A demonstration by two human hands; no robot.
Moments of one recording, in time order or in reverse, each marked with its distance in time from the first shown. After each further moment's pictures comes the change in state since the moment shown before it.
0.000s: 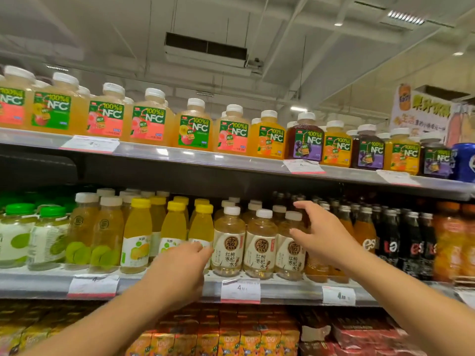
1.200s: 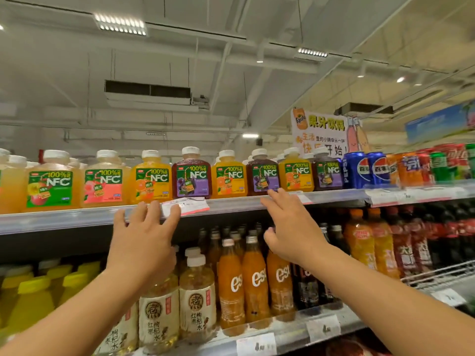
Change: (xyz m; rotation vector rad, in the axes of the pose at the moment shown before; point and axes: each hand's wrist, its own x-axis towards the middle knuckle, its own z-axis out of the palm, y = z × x) left_hand 0.150 0.134 -0.073 0.308 0.411 -0.110; right_hand 0.029 0.142 -0.103 -0.345 0.291 -0.165
